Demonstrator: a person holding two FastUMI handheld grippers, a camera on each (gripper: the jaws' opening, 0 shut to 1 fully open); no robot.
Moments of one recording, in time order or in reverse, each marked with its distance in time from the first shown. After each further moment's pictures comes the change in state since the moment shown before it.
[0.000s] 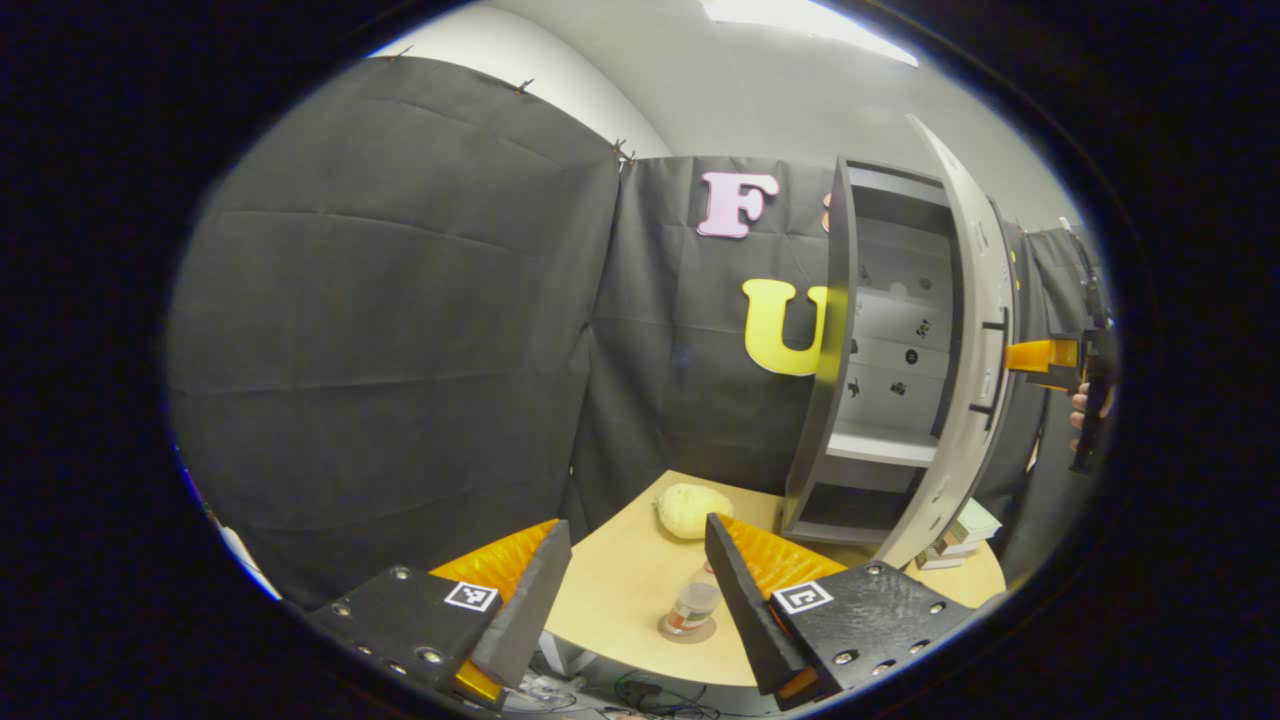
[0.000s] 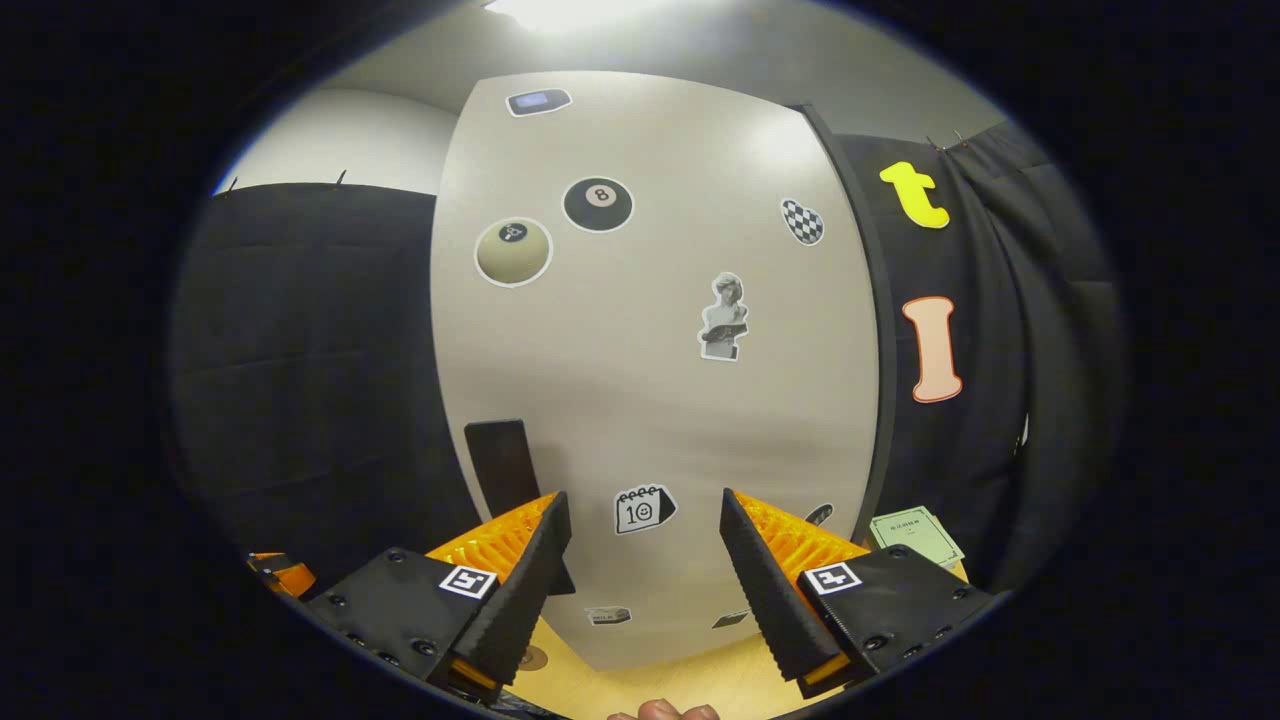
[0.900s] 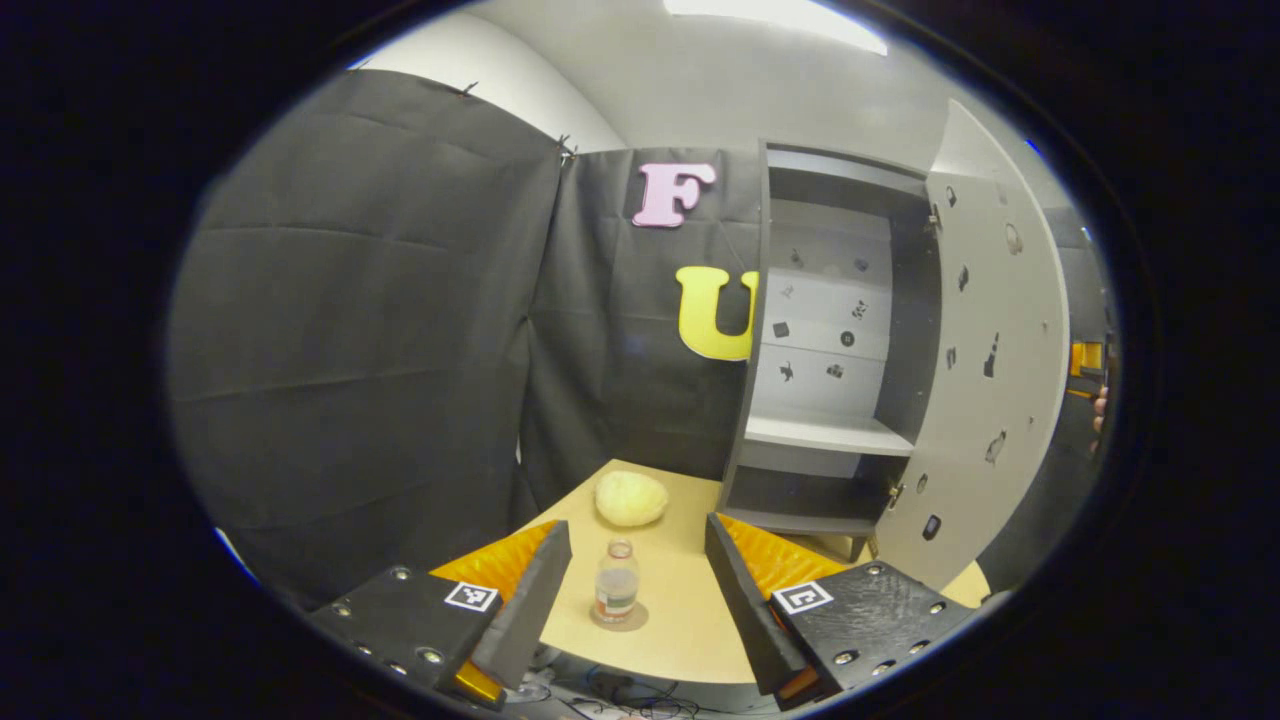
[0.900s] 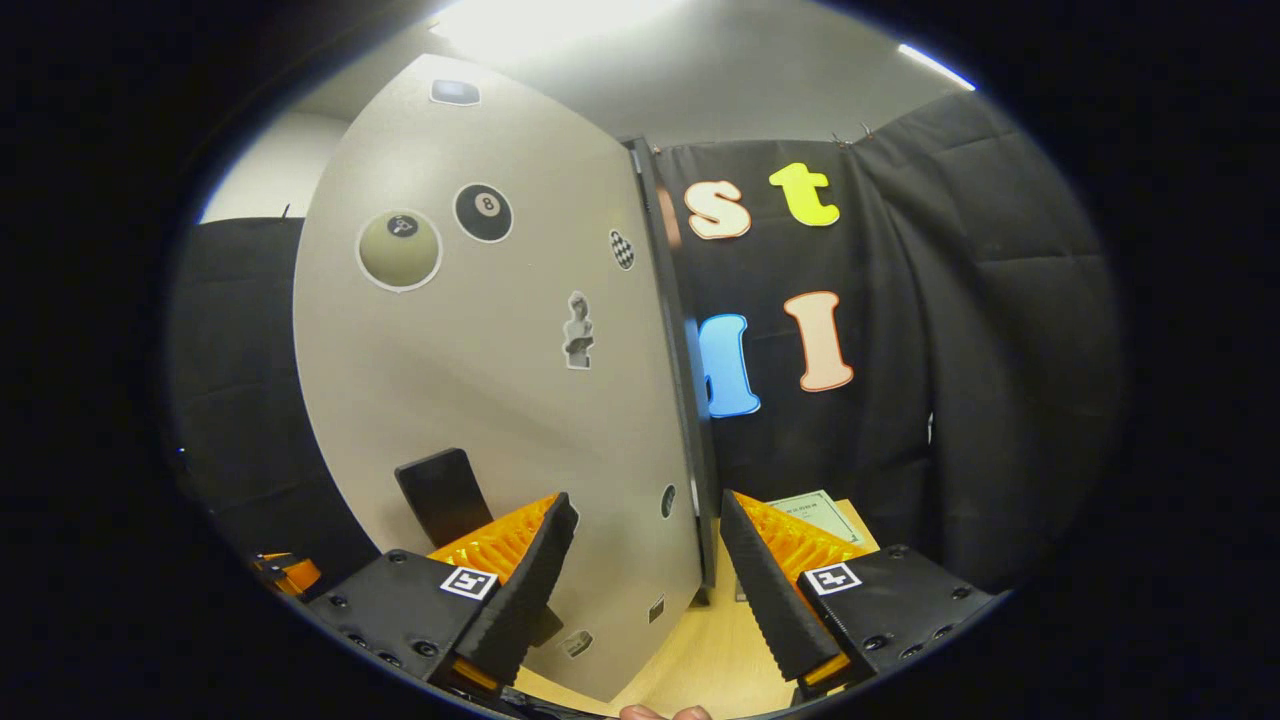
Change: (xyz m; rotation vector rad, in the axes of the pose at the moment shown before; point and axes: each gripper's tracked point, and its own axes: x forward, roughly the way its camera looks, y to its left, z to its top) left arm -0.019 -0.112 -0.024 0.036 0.028 -0.105; right arm -0.109 -0.134 0.002 0.062 0.000 -0.167
